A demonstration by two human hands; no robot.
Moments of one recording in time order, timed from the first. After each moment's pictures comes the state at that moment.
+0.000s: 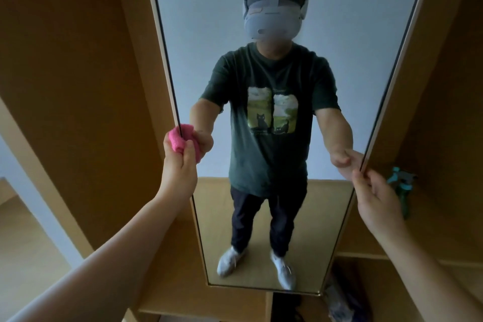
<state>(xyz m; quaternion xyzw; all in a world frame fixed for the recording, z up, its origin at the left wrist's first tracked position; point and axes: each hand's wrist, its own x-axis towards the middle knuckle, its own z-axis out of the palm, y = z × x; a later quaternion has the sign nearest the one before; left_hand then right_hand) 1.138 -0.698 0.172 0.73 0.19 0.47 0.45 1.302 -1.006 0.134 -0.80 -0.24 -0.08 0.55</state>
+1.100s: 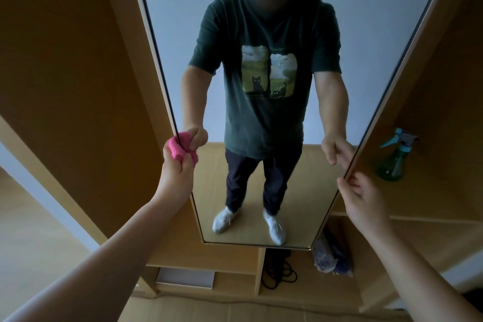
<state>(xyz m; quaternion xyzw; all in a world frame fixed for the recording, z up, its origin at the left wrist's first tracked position) 1.126 -0.699 0.082 0.77 0.24 0.35 0.47 1.299 -1.013 0.047 -0.83 -0.19 -0.01 0.52</state>
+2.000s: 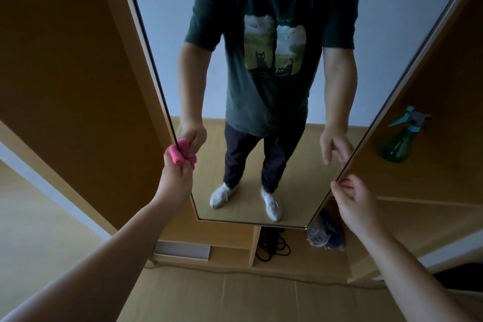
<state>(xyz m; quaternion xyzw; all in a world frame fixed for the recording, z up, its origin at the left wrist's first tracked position) 1.127 -0.695 0.004 0.77 0.31 0.27 0.50 1.299 -1.016 -0.008 -0.87 -0.15 0.04 0.47</state>
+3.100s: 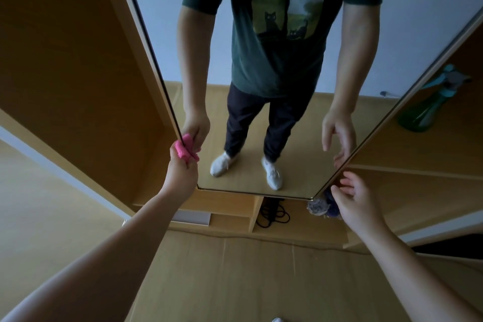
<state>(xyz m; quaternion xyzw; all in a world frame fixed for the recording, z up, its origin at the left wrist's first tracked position) 1.126 -0.694 -0.090 0.75 0.36 0.22 0.51 1.287 -1.025 -0.082 -0.89 -0.12 0.12 0.42</state>
